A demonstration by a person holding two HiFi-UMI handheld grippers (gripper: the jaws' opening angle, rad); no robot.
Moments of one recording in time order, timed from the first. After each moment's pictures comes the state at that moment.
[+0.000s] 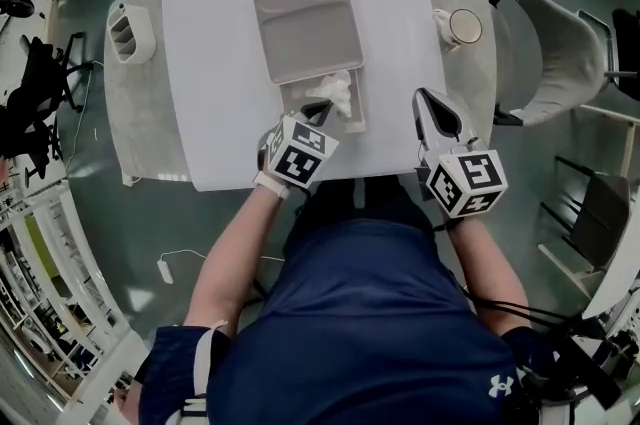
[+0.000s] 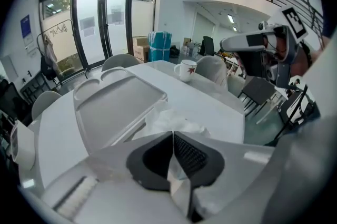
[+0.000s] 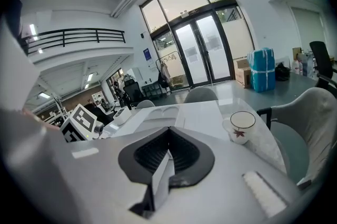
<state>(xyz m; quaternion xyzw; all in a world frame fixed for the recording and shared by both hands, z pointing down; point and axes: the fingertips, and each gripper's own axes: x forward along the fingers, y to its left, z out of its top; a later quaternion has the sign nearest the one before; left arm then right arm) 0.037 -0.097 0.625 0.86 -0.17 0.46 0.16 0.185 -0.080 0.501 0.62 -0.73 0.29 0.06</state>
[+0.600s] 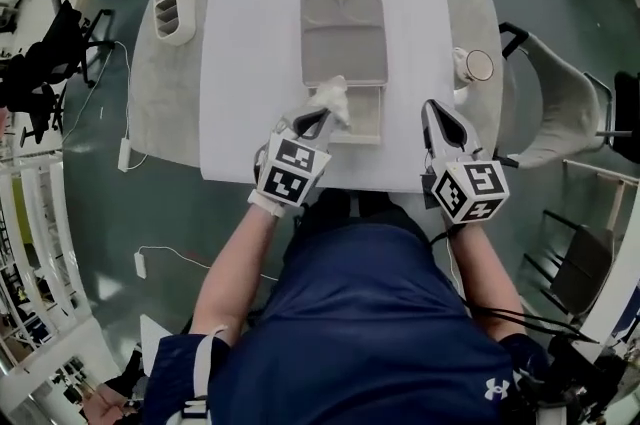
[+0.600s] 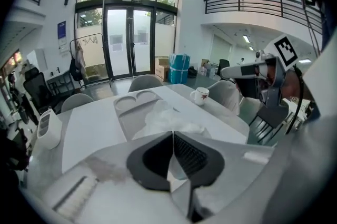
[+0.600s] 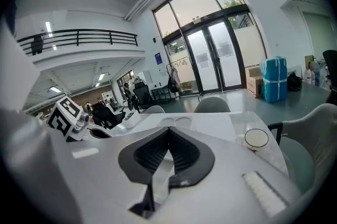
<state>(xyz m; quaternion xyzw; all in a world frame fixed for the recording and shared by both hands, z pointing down) -0.008 -0.112 0.537 0.88 -0.28 0.36 0.16 0.162 -0.095 0.460 0.59 -0.77 0.25 0.05</state>
